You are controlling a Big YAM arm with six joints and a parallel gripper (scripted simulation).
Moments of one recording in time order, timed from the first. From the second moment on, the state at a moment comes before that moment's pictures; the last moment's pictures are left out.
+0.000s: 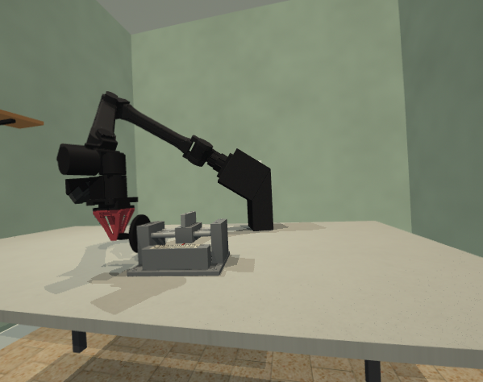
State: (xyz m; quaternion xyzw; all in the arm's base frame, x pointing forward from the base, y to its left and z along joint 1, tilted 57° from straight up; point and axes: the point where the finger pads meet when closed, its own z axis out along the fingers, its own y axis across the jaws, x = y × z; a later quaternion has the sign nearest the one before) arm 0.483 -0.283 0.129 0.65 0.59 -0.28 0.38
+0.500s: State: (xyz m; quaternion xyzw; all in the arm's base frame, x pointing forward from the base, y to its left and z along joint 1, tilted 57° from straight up) arm 0.482 -0.295 0.121 0.65 0.59 -0.28 0.38
